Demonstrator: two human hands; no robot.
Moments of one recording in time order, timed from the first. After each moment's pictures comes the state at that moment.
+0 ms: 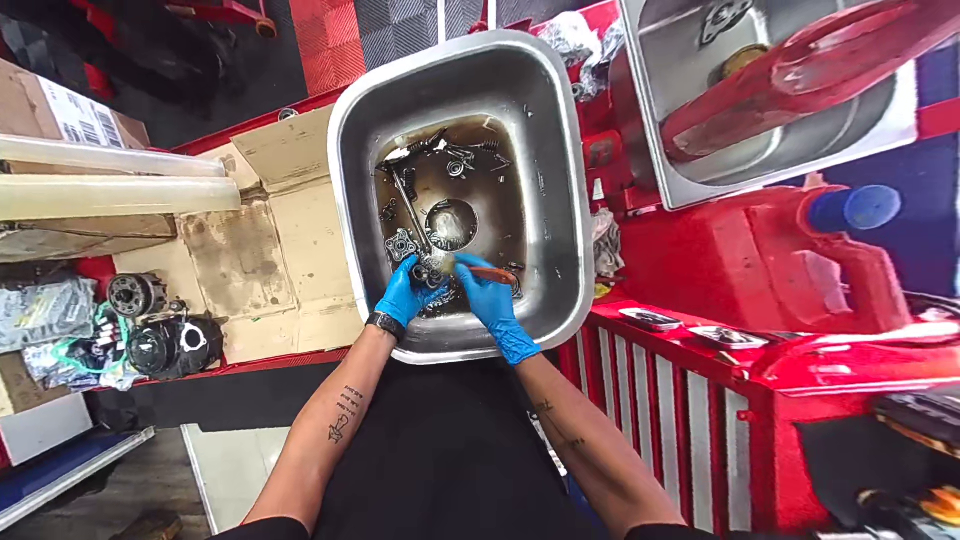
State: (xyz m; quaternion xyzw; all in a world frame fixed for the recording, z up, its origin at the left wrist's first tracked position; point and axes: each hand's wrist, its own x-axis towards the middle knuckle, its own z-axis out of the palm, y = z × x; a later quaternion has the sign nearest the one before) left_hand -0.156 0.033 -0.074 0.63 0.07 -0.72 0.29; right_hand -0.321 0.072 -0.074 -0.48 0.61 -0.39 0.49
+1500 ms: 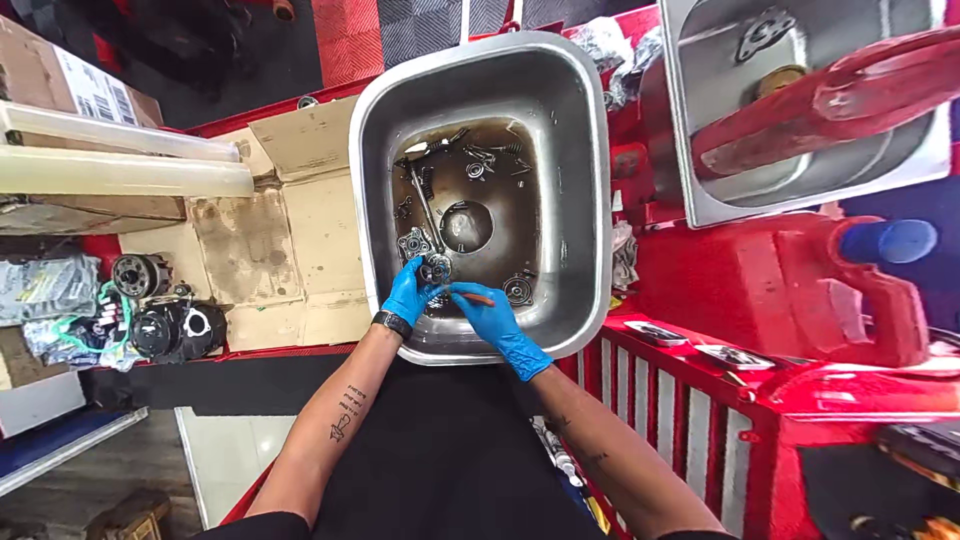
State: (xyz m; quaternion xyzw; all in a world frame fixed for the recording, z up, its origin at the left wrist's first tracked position) left_hand -0.142 0.034 -0.080 0.64 0.07 -0.68 0.34; right_hand -0.314 0.091 -0.087 -0.63 0.55 -0.24 0.49
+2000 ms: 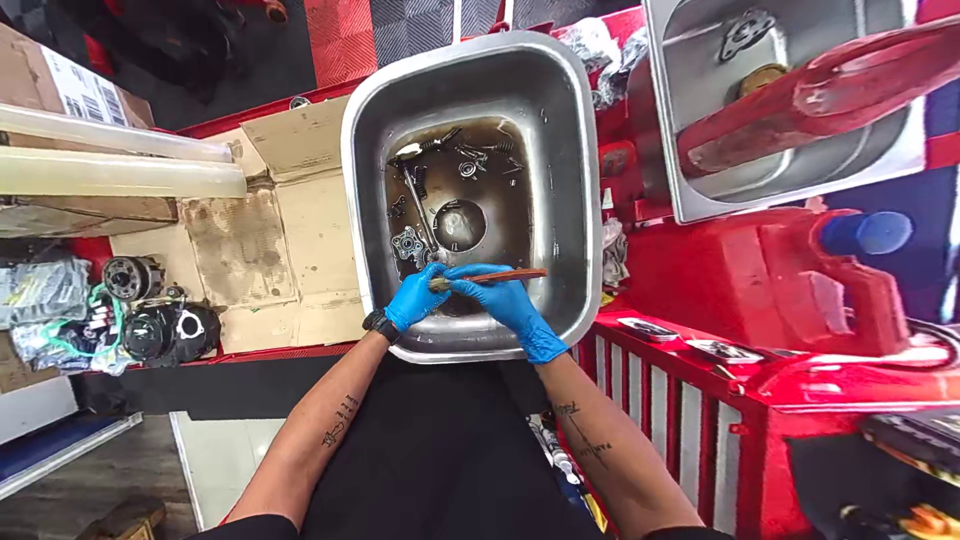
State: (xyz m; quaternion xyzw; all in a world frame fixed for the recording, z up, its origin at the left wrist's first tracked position) left_hand -0.137 0.048 -0.080 0.57 -0.63 -0.53 0.05; right_hand -0.346 0.052 -0.055 -0.48 0.49 -0.36 0.63
